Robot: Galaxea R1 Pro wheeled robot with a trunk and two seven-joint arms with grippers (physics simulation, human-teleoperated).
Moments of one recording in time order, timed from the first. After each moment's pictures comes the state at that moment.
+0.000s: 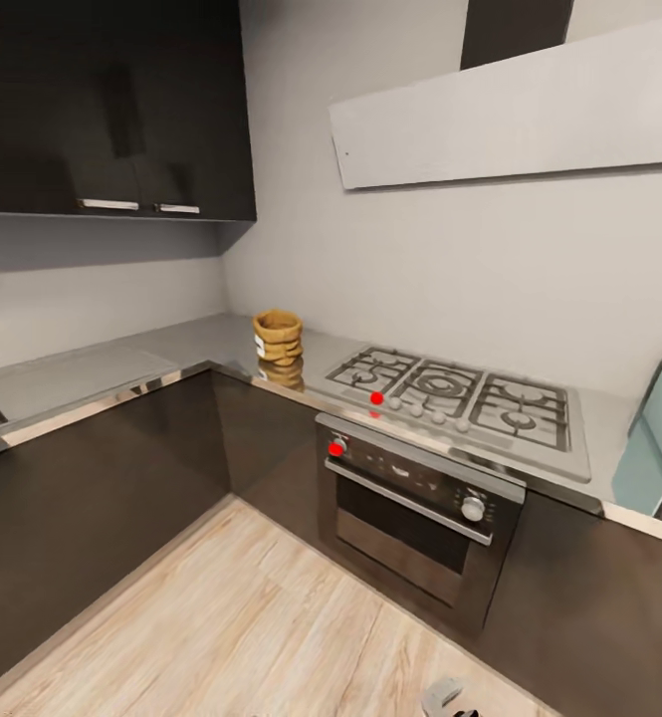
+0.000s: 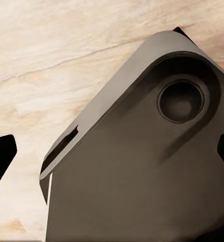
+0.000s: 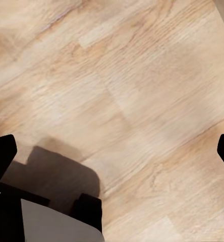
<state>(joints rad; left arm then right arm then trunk) 0.00 0.04 0.01 -0.06 0.71 -0.01 0.13 -0.52 0.08 -0.41 -0.01 0.82 0.15 0.05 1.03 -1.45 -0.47</state>
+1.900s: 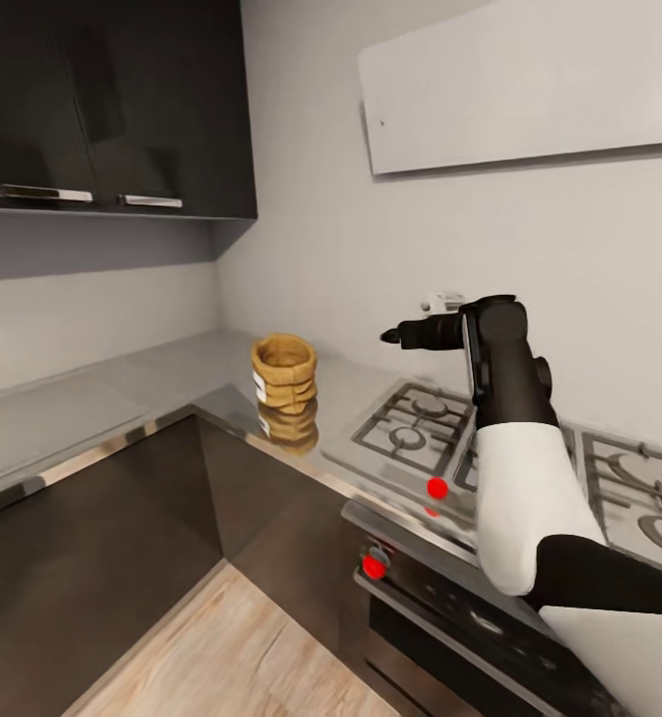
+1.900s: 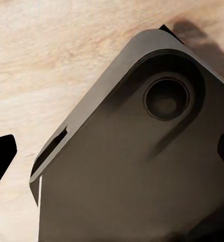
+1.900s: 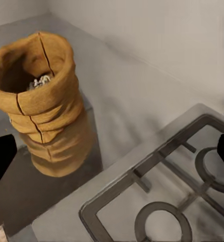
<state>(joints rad) 0.00 0.05 0.01 -0.06 0.70 0.00 0.08 -1.22 0.17 -0.20 -1.12 0.53 1.04 0.60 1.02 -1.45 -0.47</state>
